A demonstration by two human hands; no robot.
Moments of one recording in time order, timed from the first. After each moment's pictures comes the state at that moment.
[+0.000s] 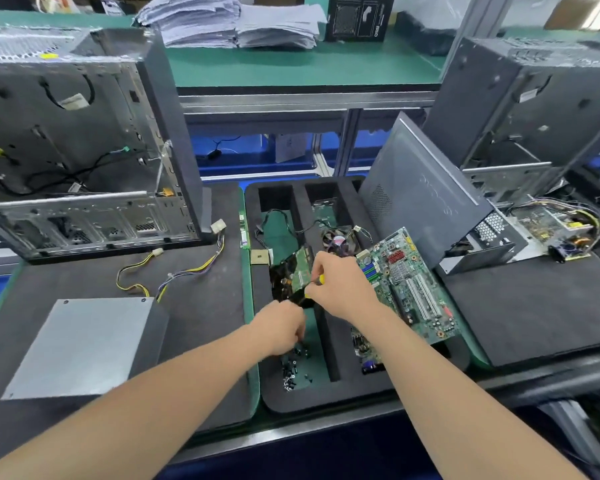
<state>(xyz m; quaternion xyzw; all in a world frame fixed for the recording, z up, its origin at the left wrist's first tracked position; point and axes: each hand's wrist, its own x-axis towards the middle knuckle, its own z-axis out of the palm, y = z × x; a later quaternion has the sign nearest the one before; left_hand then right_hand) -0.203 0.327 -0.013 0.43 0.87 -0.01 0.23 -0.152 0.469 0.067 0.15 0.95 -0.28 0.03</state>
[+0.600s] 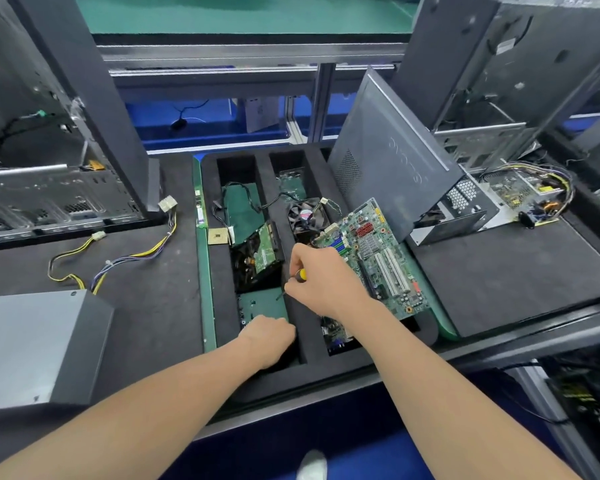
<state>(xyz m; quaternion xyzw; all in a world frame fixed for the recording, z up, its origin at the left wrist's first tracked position) -0.163 0.360 -0.081 0.48 0.83 -0.15 0.24 -0.126 0.497 0.049 0.10 0.96 -0.26 0.04</state>
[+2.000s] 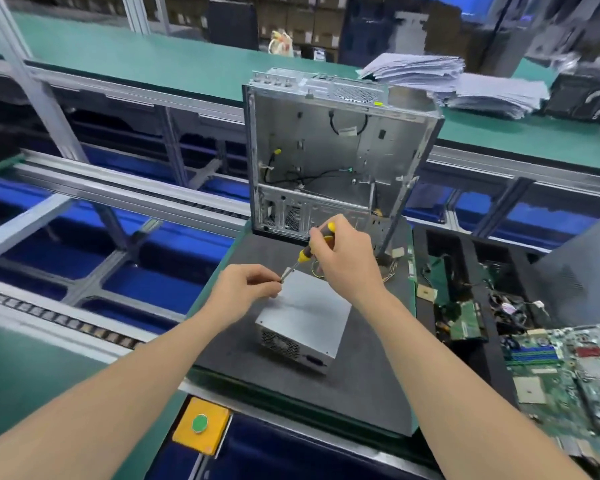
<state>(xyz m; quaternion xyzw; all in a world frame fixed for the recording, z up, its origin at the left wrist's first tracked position) -0.229 -0.063 0.046 0.04 0.82 0.57 0.02 -0.229 0.149 0.146 -0.08 0.89 -0.44 -0.08</state>
